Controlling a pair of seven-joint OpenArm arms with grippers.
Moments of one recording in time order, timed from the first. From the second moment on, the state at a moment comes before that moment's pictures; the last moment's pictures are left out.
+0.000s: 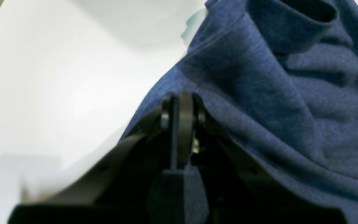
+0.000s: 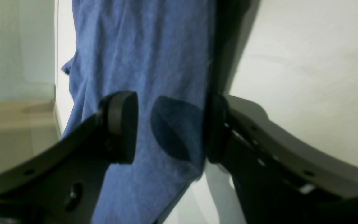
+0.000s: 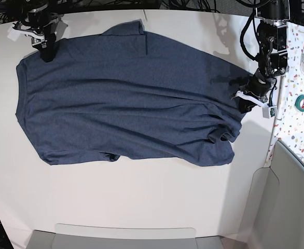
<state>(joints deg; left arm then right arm) 9.9 -20.7 -5.0 74.7 -40.0 -4.9 27.0 -40.4 3.9 26.1 101.1 74.0 1.2 -22.8</state>
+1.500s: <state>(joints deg) 20.3 -16.1 -30.9 92.4 -41.0 -0.5 47.1 -42.1 17.3 31.4 105.3 71.8 -2.4 -50.8</state>
